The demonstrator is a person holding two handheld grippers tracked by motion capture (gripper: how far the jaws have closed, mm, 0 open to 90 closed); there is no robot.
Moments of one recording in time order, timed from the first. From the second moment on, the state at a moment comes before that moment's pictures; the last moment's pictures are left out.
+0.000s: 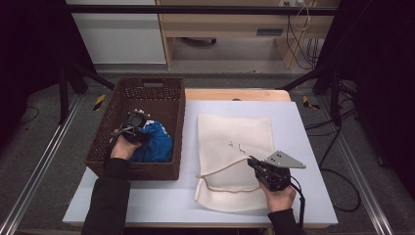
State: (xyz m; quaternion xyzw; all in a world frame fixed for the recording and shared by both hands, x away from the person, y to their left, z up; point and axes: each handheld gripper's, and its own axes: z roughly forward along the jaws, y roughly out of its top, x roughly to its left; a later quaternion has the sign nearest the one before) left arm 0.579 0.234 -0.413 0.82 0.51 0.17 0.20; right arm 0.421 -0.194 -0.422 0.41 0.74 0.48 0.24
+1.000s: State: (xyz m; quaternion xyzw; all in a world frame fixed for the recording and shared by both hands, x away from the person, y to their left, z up) left arm 0.538 0.258 -0.376 0.69 0.48 0.32 0.44; right arm 0.422 -0.192 -0.420 0.41 0.74 0.48 0.24
